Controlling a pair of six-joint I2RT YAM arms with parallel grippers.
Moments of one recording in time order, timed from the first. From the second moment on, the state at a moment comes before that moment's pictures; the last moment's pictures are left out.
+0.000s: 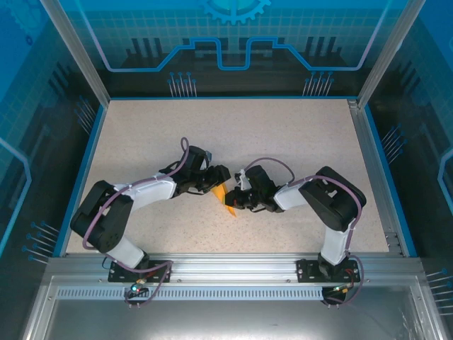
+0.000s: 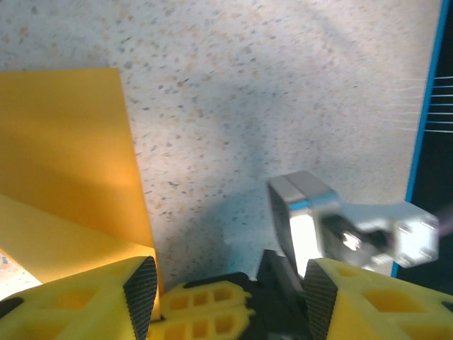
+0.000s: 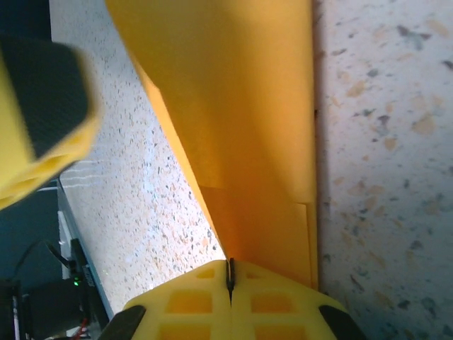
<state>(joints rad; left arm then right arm) -0.51 1.56 0.81 -0.04 0.36 -0.97 0.69 1.85 0.69 0.42 -0.55 0.91</state>
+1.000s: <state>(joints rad) -0.49 1.69 0.80 0.09 0.36 -0.98 0.65 1.91 0.73 0.51 -0.61 1.06</state>
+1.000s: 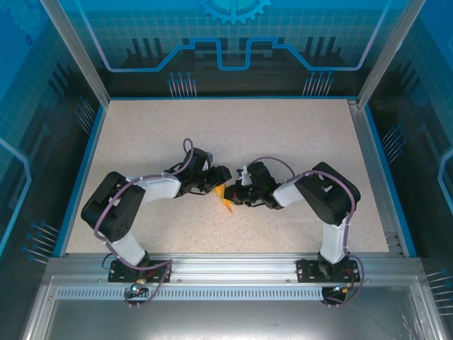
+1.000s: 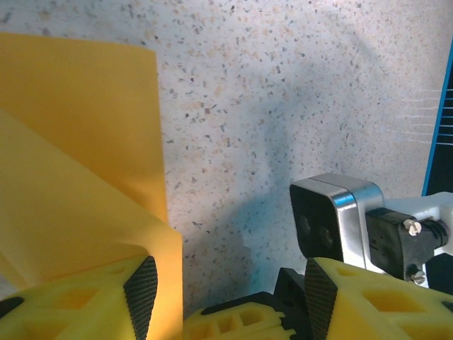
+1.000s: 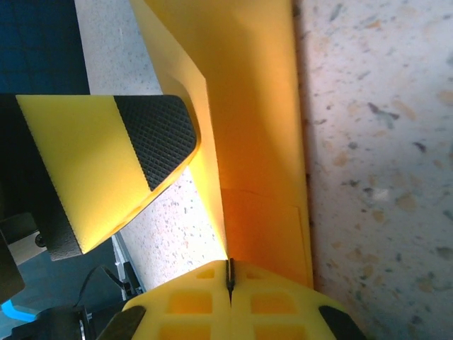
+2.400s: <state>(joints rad) -0.47 1.79 0.85 0.12 0.37 -0.97 0.67 1.88 0.83 0.20 -0.54 0.84</state>
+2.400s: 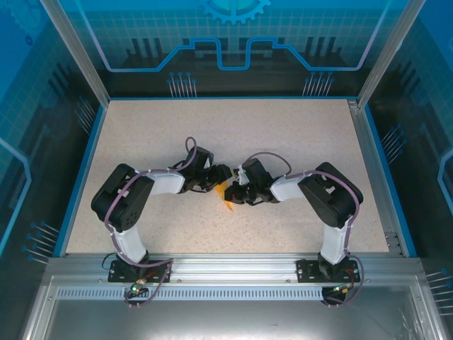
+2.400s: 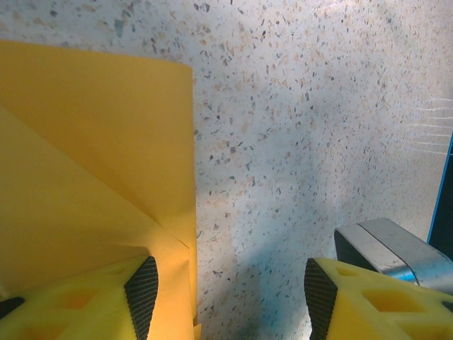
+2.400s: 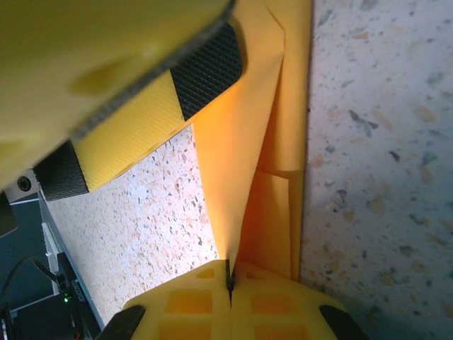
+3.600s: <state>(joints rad) -0.46 1.80 0.86 0.11 0.40 -0.95 0.72 1.82 0.88 -0.01 -0.37 0.75</state>
